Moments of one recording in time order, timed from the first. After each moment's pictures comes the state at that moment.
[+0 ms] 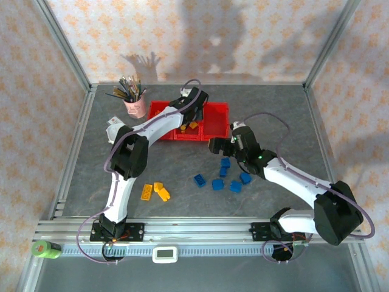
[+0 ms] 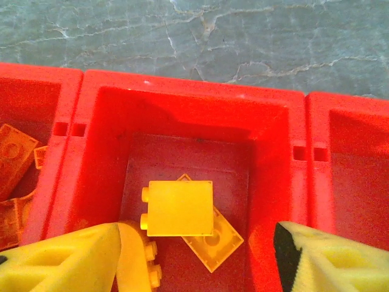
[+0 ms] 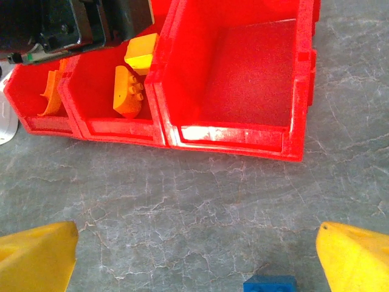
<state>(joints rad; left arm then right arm) -0.53 2.17 1.85 -0.62 -0.40 -0.56 0.58 1.25 0.74 -0.13 0.03 0.53</state>
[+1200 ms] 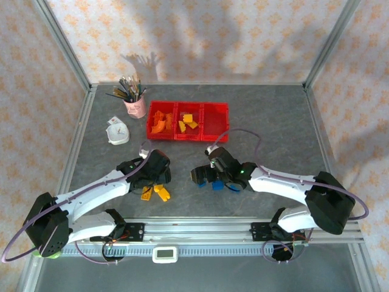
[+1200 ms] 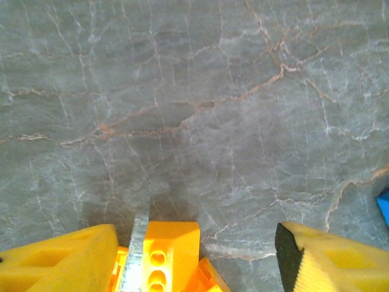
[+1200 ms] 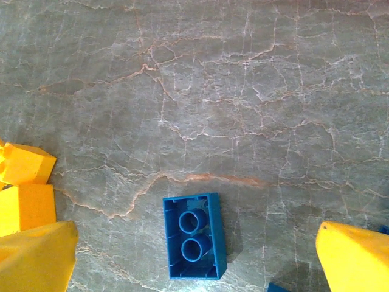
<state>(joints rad) -0.70 1.13 0.67 -0.70 -0.22 -0.87 0.89 1.34 0.69 -0.18 -0.01 0.55</state>
